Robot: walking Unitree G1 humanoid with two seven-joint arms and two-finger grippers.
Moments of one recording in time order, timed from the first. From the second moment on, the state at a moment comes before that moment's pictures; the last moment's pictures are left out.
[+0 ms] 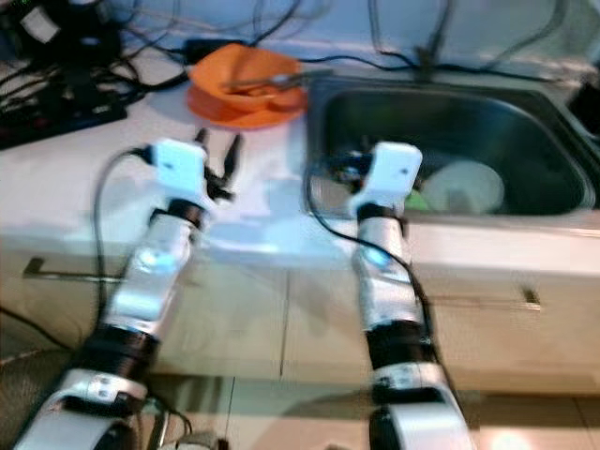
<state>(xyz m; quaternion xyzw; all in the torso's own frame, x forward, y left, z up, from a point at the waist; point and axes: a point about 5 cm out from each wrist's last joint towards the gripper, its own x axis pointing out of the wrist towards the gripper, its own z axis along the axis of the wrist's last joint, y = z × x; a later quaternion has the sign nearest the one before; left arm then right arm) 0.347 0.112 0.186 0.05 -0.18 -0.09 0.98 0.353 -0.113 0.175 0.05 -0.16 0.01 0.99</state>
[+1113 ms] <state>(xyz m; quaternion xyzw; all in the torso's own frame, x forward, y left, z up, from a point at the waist) 0.347 0.104 0.212 0.04 -0.20 -0.10 0.97 0.358 -0.129 0.198 0.04 -0.18 0.00 0.98</state>
